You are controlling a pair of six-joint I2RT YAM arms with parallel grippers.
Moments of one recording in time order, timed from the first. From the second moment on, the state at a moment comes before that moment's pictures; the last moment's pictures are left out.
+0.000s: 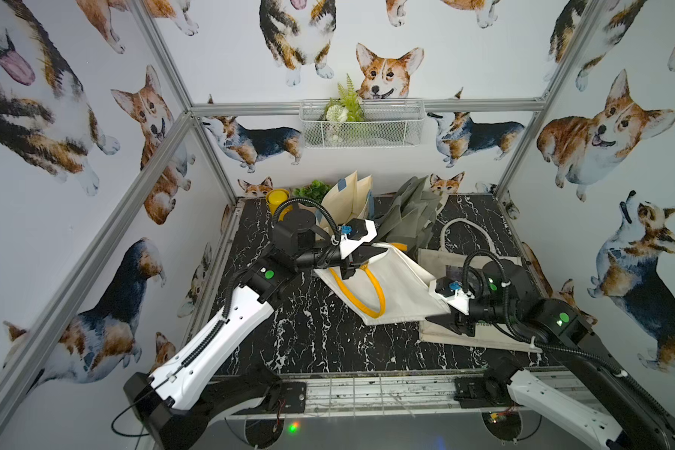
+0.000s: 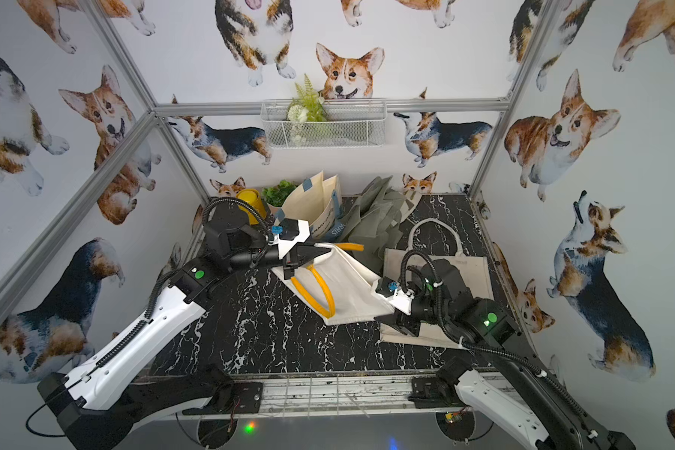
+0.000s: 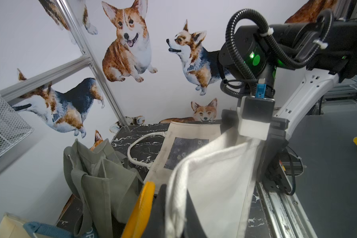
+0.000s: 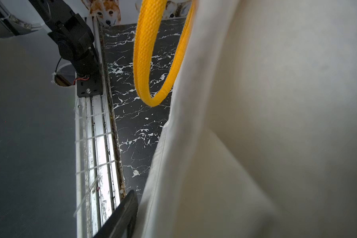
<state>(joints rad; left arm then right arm) -0.65 1.13 1.21 -0.22 0.74 0.30 0.65 0.68 0.89 -0.86 -0.48 -0.43</state>
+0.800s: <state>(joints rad) -0.76 1.10 1.42 -0.64 0.46 0.60 0.61 0.84 1.25 -1.09 -0.39 -0.48</state>
